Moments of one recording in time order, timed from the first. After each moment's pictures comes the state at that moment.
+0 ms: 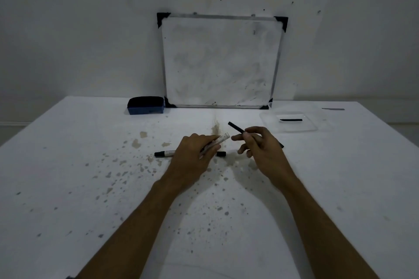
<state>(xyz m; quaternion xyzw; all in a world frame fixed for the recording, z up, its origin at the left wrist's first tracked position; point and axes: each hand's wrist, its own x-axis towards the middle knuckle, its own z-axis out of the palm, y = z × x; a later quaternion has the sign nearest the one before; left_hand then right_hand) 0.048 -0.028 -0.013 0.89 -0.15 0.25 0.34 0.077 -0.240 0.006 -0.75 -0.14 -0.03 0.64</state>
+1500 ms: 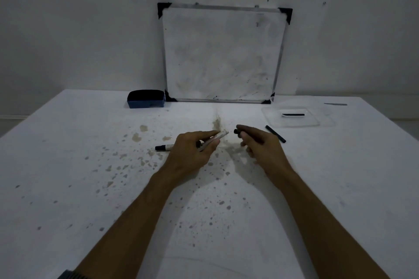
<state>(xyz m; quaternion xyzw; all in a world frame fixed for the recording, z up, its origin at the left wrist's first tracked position) 0.053 -0.018 -0.017 0.88 -0.11 0.21 0.42 0.084 -0.237 -0.008 -0.77 -0.11 -0.03 0.63</state>
